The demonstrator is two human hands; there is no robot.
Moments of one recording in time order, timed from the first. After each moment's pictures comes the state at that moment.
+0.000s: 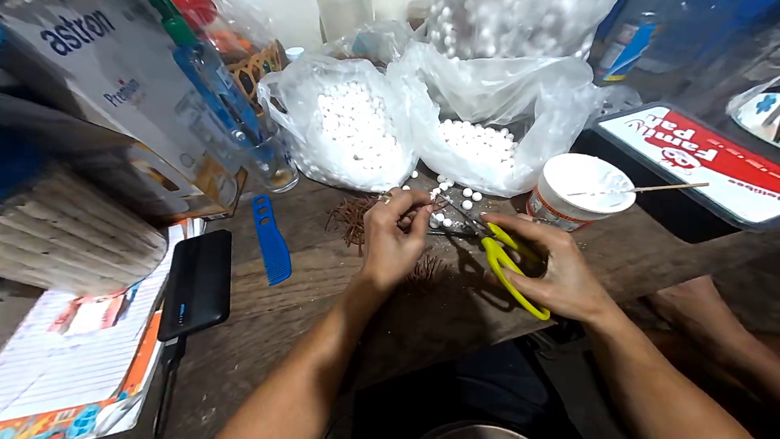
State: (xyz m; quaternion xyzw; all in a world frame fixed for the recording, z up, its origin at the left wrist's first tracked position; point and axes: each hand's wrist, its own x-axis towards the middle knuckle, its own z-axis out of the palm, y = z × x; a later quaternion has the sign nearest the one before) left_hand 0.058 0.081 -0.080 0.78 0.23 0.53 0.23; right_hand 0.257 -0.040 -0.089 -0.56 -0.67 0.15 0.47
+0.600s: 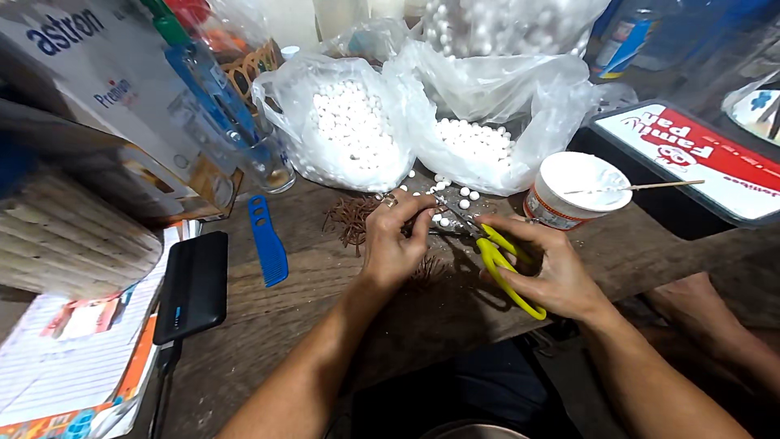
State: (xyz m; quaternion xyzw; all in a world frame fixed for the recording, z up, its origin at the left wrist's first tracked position) left_hand 0.059 0.082 -0.083 0.81 0.20 0.53 0.17; right_hand 0.255 -0.039 -0.090 -0.54 -0.66 0.18 0.49
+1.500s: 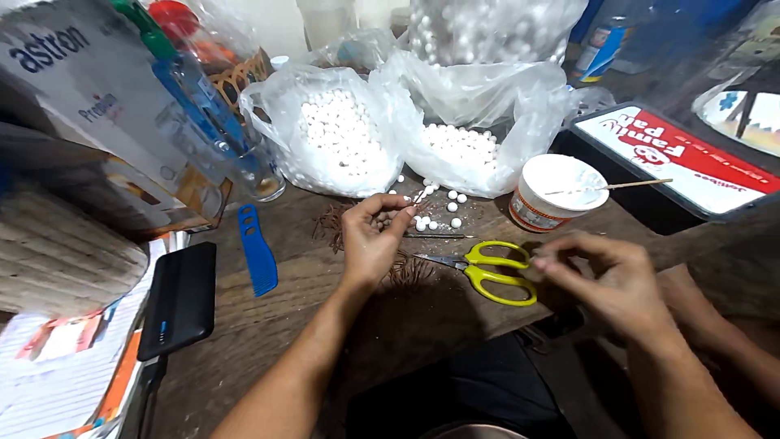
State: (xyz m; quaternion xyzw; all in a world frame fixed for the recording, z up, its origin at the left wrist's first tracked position) left_hand 0.057 0.075 -0.071 0.67 0.26 0.52 0.45; right_hand 0.294 -0.086 -0.090 -0.59 -0.61 0.06 0.53
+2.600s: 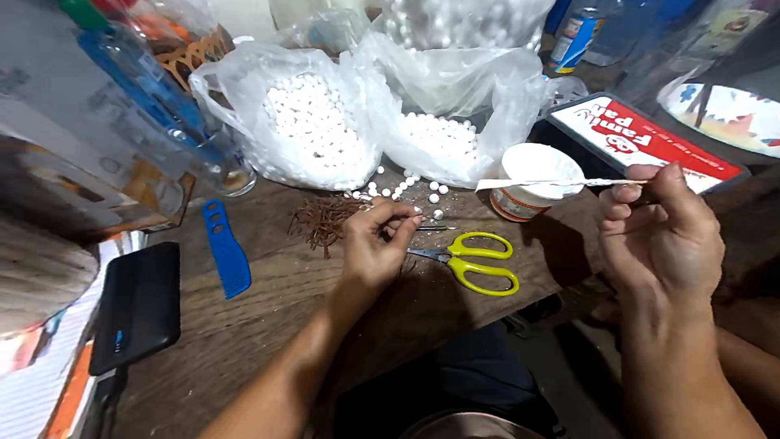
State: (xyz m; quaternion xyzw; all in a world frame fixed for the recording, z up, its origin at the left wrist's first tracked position) left_hand 0.067 0.066 -0.088 0.75 0.20 0.51 0.37; right_hand 0.308 -0.081 -0.050 -0.43 -0.34 0.22 0.81
